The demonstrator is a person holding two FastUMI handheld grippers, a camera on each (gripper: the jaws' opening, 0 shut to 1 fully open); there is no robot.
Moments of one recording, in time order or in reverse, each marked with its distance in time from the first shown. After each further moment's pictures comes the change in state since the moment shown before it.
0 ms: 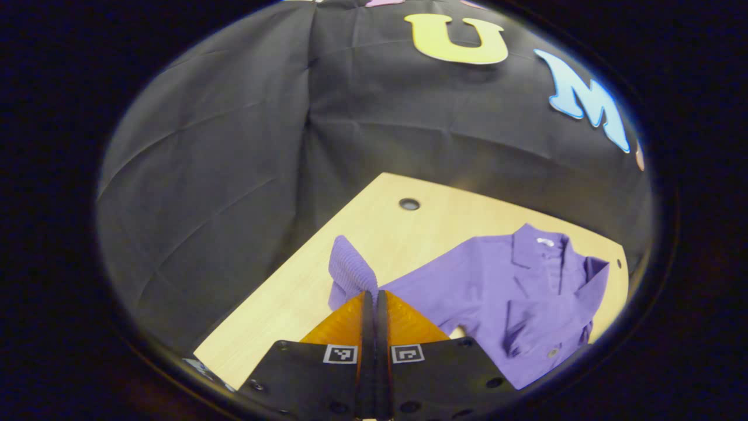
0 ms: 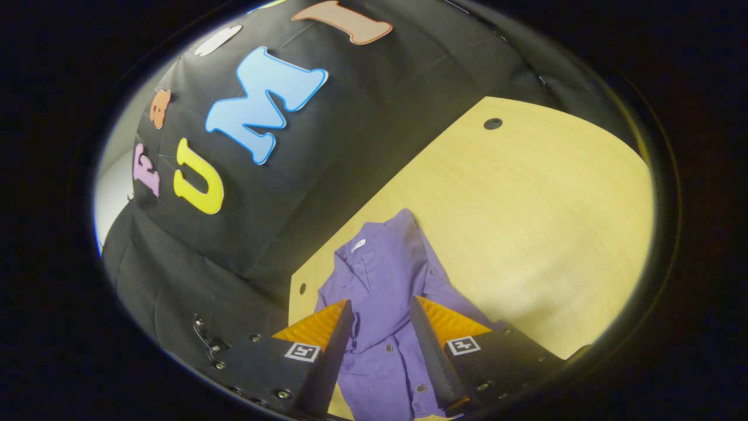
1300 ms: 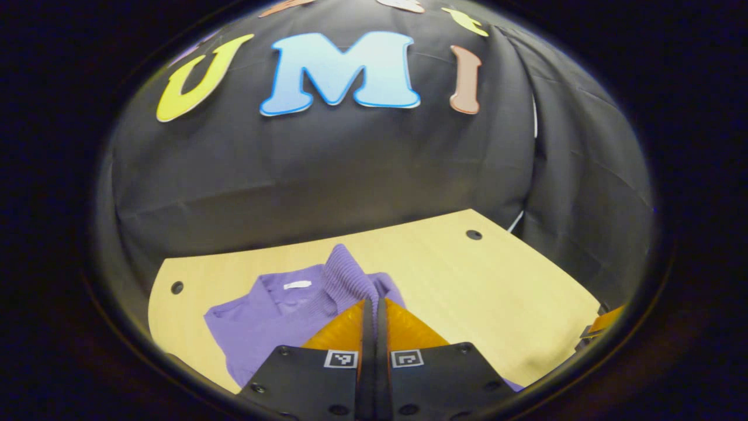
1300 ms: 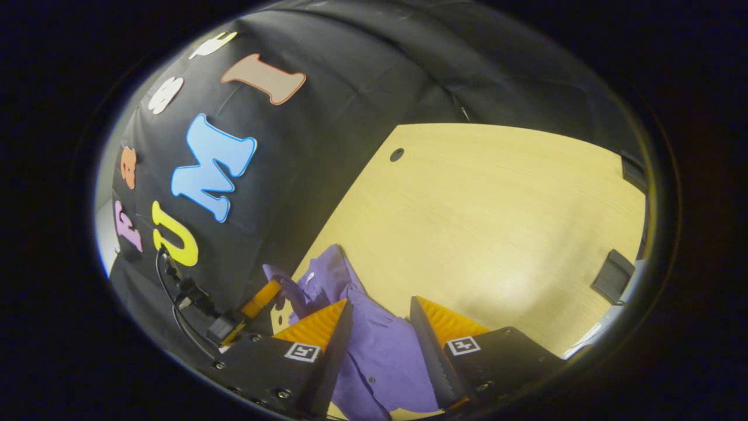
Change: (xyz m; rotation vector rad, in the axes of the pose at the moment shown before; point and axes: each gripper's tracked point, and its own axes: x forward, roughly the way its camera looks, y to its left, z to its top) left arm -0.081 -0.446 -0.033 0.433 -0.085 -0.736; right arm -0.110 -0.114 0.011 0.190 -0.157 -0.161
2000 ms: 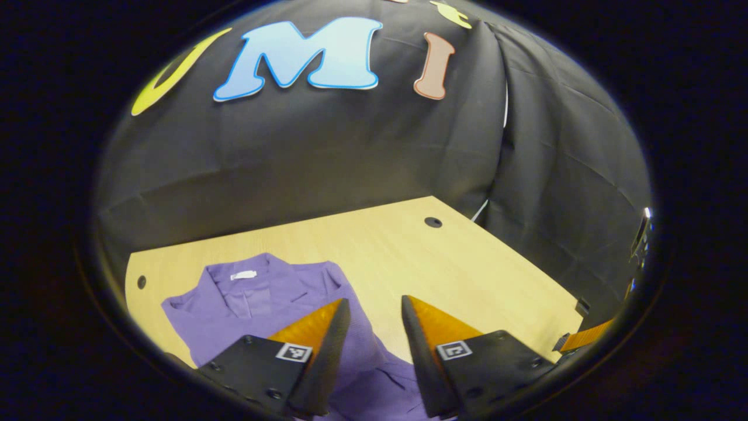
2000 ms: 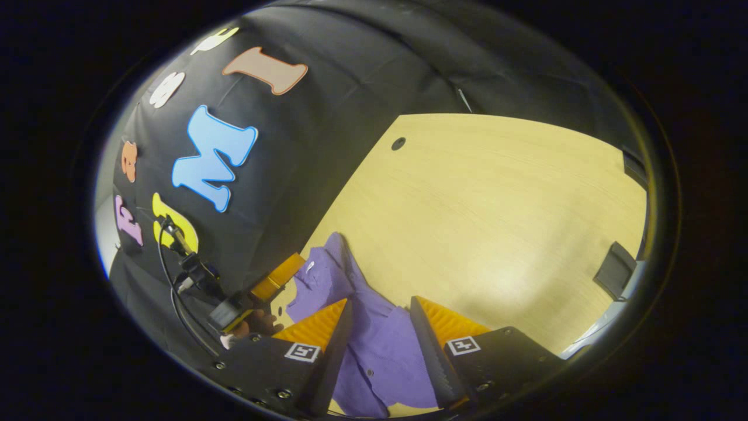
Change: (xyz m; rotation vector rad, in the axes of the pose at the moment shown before) left arm 0.010 -0.046 -0.008 -0.005 0.048 -0.140; right arm -0.001 0.002 -0.014 -0.027 0.055 0.014
